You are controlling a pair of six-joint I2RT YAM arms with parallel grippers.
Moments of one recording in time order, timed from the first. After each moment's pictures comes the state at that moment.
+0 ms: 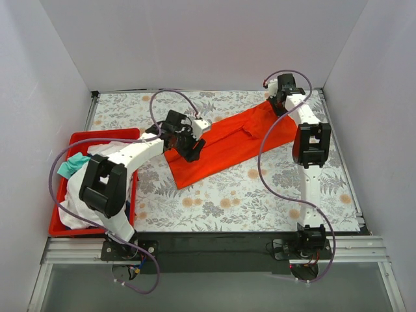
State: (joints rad) left arm -0.45 1.69 1.22 -0.43 0.38 0.33; right arm 0.07 2.52 2.27 -0.76 0.02 -0.43
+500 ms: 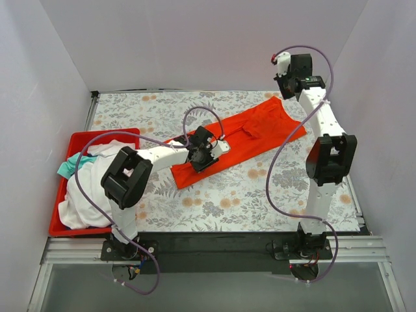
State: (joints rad) left arm -0.67 1.91 1.24 -0.41 0.07 0.43; right arm 0.11 2.07 2.03 -0.65 0.00 -0.42
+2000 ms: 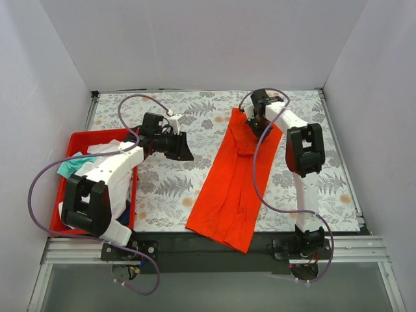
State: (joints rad) left arm -0.37 1.52 1.08 -0.40 0.62 -0.15; right arm 0.28 2.25 1.83 -0.91 -0.04 -0.35
